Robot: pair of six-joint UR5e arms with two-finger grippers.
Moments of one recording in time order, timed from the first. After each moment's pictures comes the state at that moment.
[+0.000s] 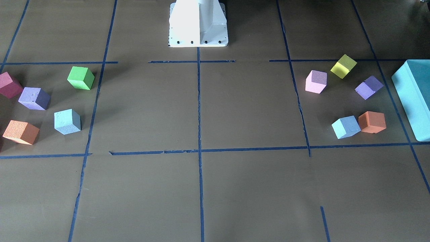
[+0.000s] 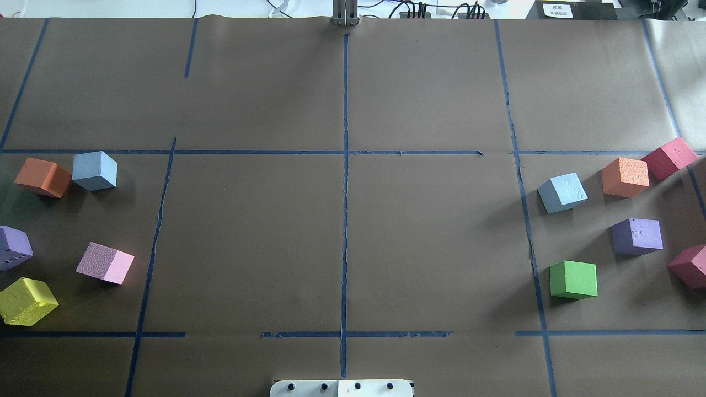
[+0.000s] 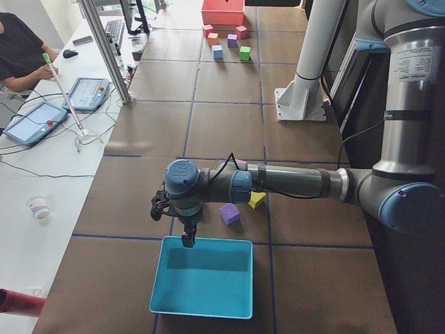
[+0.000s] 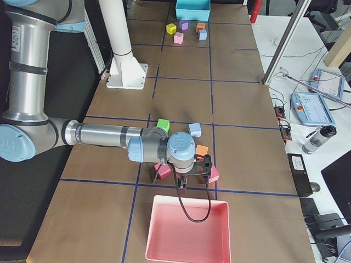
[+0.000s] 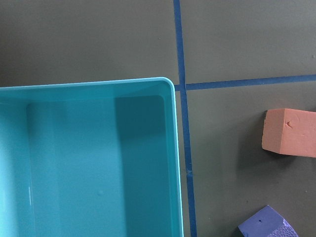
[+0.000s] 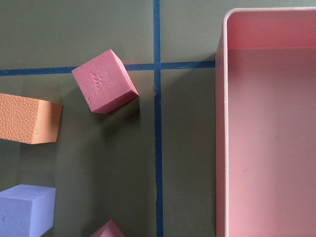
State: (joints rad) left arm -1.58 -1.55 -1.65 -1.53 -2.35 0.07; right arm 1.63 -1.74 1.72 -1.53 2.41 0.01
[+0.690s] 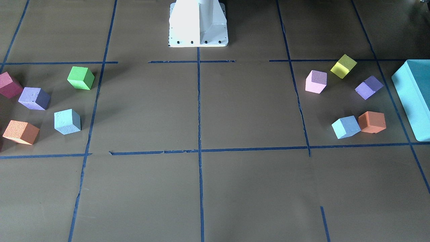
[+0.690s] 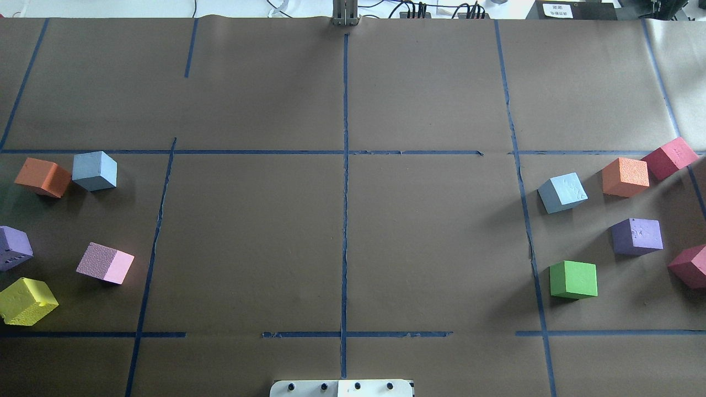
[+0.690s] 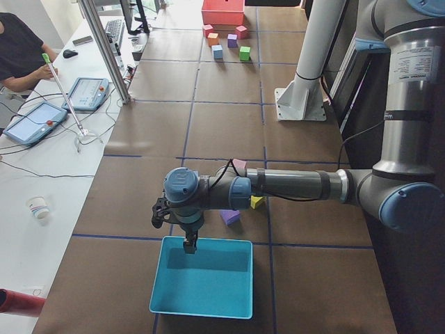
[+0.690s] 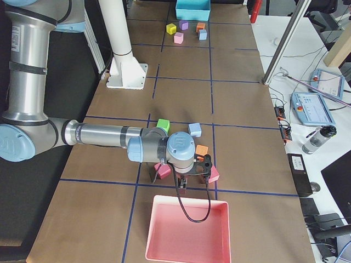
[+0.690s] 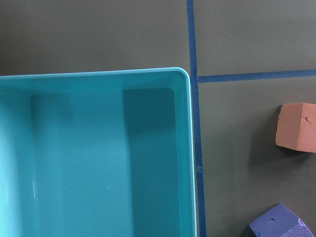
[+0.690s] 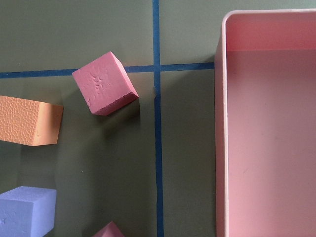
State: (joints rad) left arm -1.58 -1.54 -1.61 -1.54 -2.35 0.08; right arm 1.63 -1.74 1.72 -1.52 2.41 0.02
